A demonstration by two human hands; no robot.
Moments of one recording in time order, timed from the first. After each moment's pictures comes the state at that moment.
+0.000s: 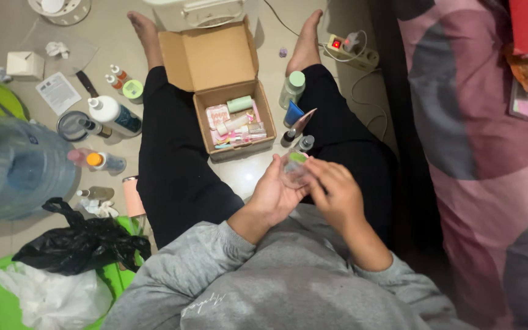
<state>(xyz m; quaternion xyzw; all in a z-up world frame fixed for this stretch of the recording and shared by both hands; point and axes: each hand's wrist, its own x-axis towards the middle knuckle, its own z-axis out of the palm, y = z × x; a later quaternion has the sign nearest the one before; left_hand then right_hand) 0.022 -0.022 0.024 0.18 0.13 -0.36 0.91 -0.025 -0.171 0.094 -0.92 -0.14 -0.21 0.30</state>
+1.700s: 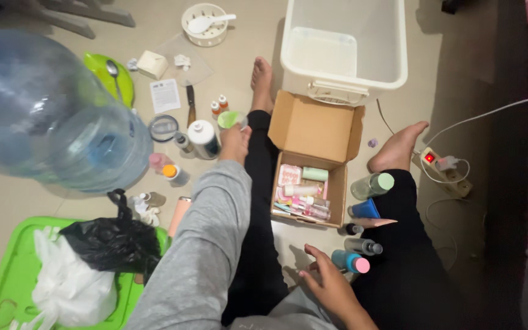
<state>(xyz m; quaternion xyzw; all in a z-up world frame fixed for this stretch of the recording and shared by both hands) 0.376 0.275 -0.199 0.27 0.38 0.16 0.87 0.051 -0.091 -0.030 -0.86 -0.09 0.27 0.42</state>
